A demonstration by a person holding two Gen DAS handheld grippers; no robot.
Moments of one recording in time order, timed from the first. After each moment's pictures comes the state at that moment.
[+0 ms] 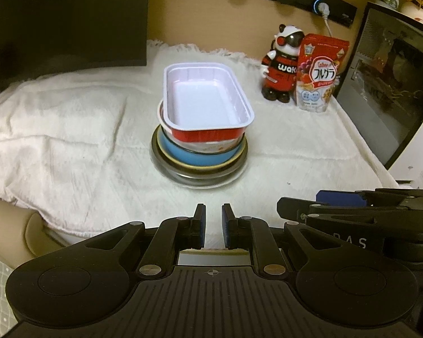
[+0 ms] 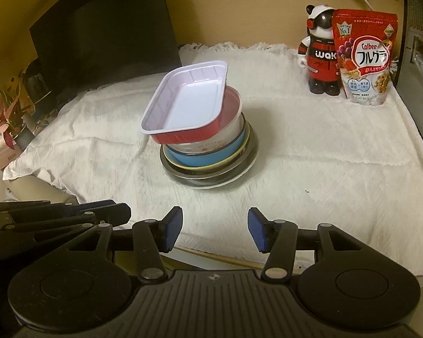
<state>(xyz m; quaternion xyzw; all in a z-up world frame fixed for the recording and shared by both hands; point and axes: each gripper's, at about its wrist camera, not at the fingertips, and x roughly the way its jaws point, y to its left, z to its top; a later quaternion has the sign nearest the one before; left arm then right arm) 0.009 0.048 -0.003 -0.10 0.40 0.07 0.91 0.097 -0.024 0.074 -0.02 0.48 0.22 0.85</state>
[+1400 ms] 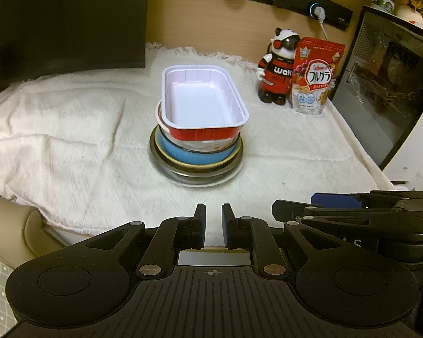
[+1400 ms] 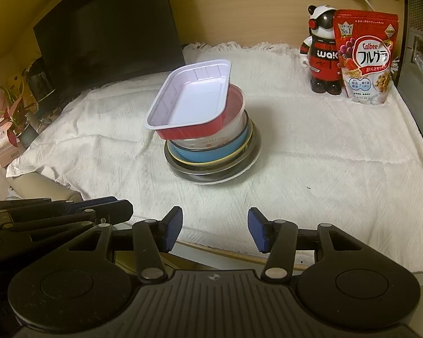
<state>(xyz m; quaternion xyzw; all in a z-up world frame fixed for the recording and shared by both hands) 0.002 0.045 0.000 -0.10 0.39 0.07 0.91 0.090 -0.025 0.076 -0.02 0.48 0.23 0.85</state>
